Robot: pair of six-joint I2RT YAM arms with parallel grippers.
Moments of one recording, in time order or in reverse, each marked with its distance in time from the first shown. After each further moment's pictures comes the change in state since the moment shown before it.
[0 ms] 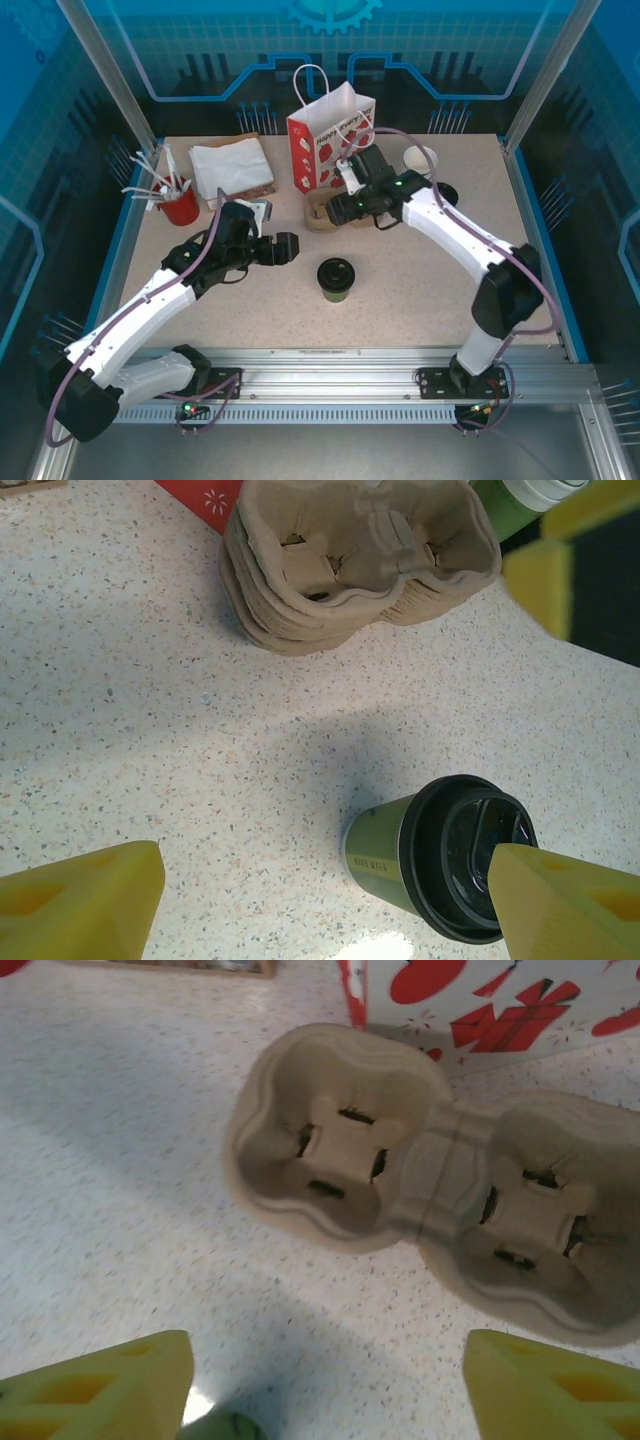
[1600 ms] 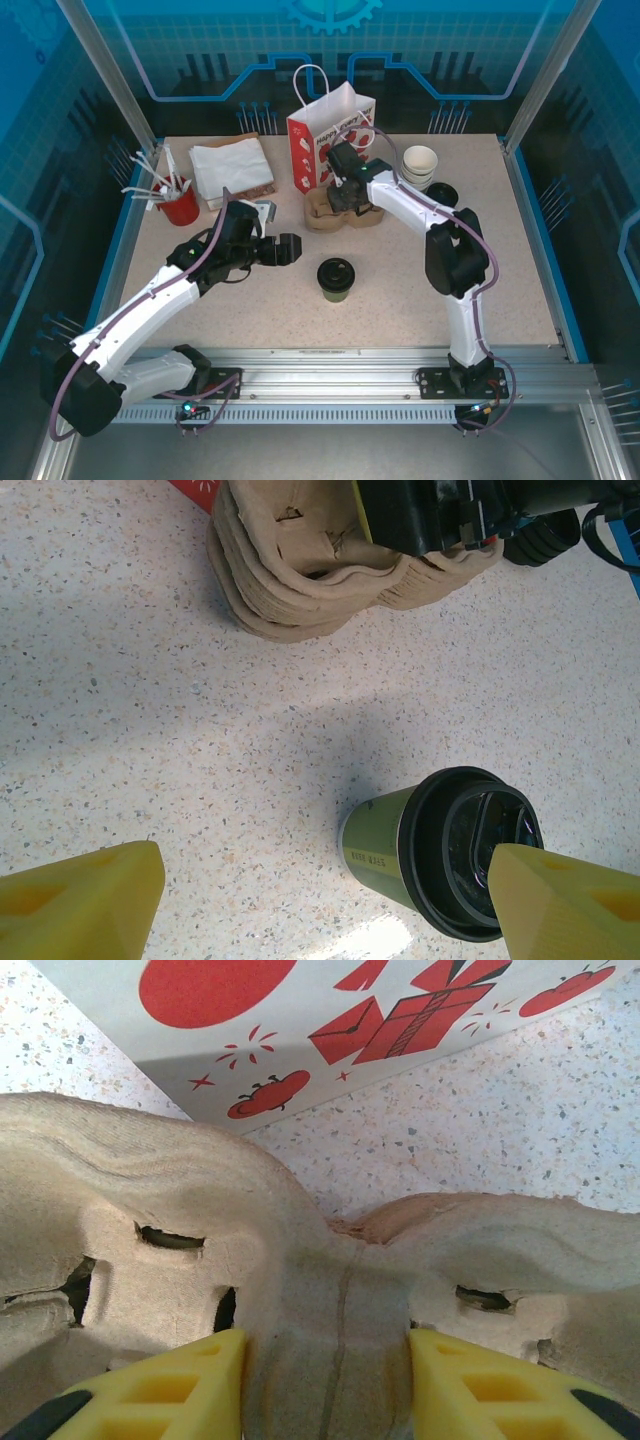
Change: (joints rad) left arm 0.000 0.032 0.000 0.007 0.026 0.005; right arm -0.031 0.369 0.272 -0.038 0.181 0.038
